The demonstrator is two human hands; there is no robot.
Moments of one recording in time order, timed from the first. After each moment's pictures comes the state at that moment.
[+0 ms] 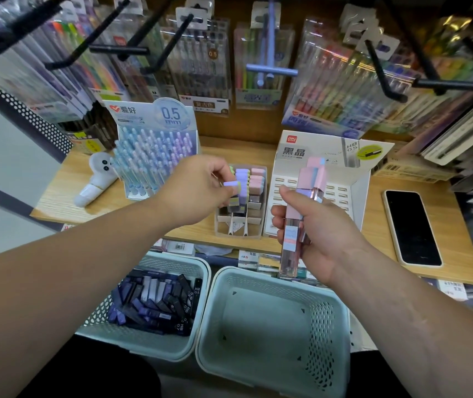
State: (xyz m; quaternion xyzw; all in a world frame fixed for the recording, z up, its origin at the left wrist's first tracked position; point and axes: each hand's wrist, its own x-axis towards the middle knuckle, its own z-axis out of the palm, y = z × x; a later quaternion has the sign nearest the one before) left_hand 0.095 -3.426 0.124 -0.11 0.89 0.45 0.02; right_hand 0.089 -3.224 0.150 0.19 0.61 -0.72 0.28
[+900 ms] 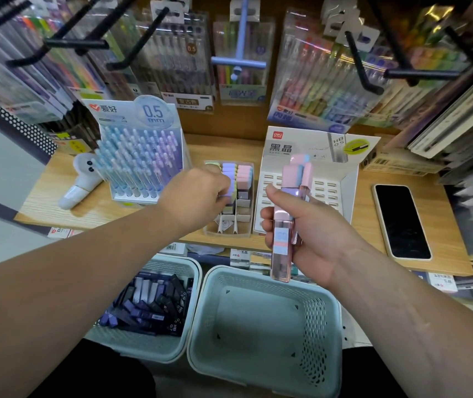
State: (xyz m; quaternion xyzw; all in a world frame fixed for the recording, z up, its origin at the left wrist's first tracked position) left_hand 0.080 -3.421 0.084 0.09 0.99 0.12 -0.06; right_hand 0.087 -3.212 0.150 0.18 0.56 -0.73 0.34
